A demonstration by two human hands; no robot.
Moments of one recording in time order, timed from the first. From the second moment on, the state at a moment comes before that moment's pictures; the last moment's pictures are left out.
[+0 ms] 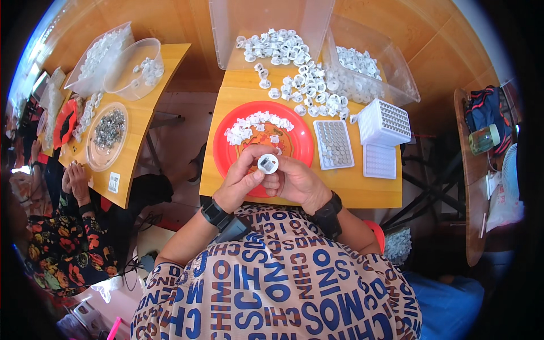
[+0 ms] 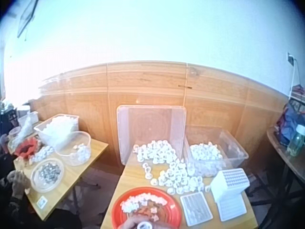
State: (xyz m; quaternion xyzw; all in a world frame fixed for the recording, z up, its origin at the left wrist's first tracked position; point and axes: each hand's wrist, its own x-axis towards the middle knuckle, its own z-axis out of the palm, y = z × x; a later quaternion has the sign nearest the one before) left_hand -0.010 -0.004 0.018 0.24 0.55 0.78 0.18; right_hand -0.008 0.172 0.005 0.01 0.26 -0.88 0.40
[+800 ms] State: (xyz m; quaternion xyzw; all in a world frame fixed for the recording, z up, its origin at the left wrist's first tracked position) left_hand -0.009 -0.004 0.005 0.18 0.56 0.79 0.14; right_hand -0.001 0.169 0.021 0.05 0.48 -0.85 0.20
